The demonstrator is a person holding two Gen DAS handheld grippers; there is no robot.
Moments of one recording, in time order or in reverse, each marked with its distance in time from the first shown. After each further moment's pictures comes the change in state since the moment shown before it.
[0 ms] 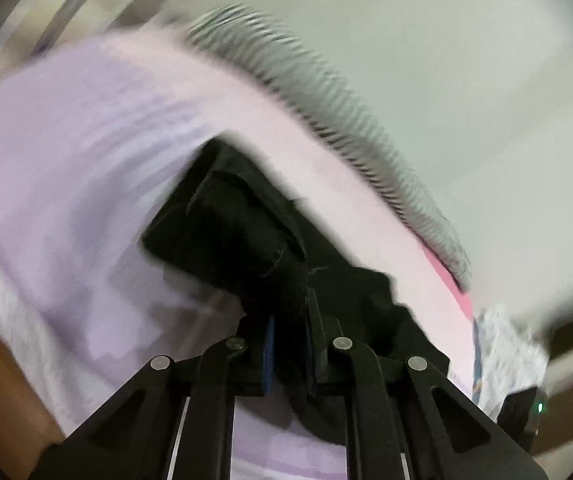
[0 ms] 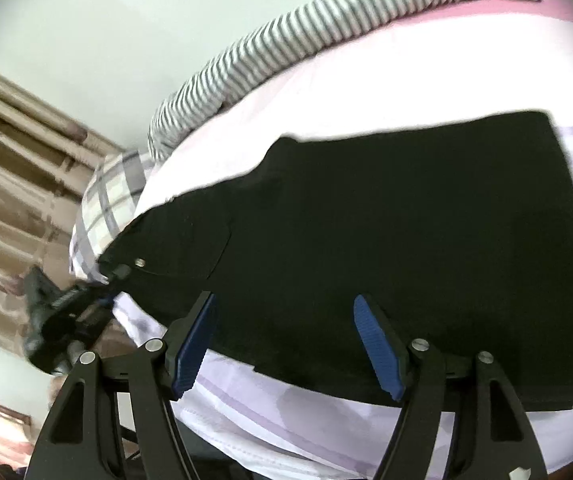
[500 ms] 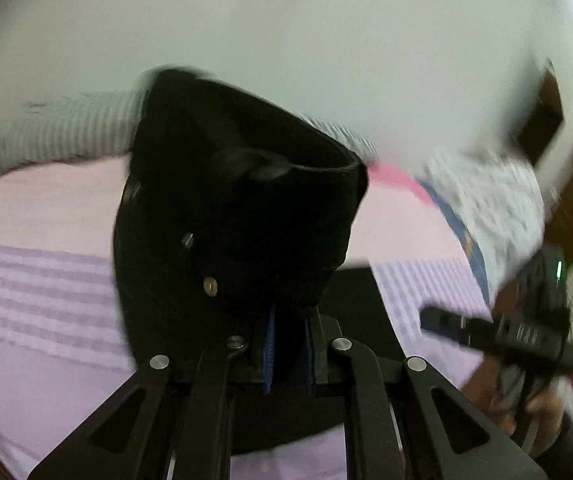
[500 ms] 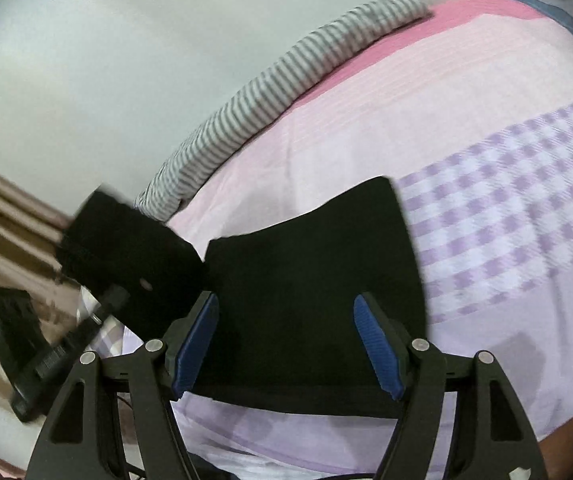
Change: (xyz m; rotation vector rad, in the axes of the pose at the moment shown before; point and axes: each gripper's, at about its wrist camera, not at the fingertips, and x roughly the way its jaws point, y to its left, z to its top) left arm 0.071 -0.221 -0.091 0.632 0.195 -0.153; right arm -0.097 -0.091 0.006 0.203 -0.212 -0.025
